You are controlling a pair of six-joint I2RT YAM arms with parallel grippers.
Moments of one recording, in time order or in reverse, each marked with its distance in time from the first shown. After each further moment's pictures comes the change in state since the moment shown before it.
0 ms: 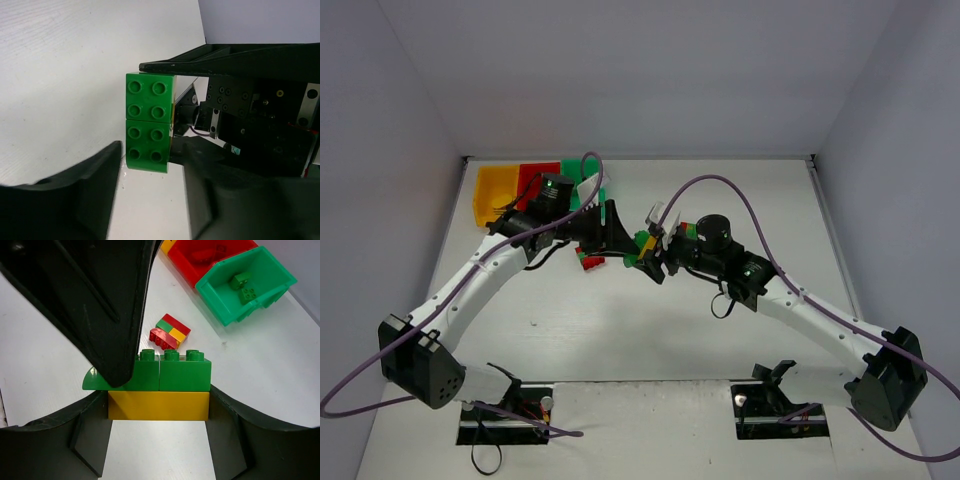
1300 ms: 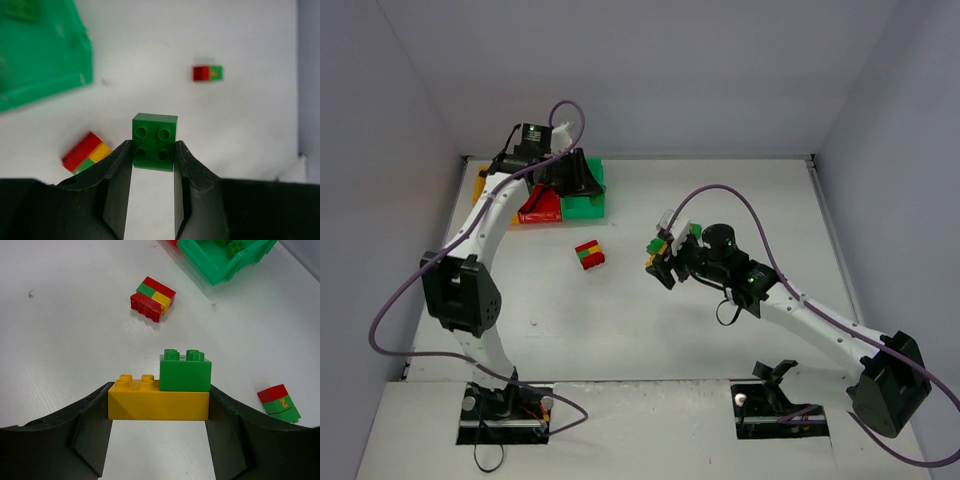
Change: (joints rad) left arm 0.263 0.393 0.429 -0.137 -0.167 0.257; right arm -0.052 -0.037 -0.126 0.014 0.056 0.012
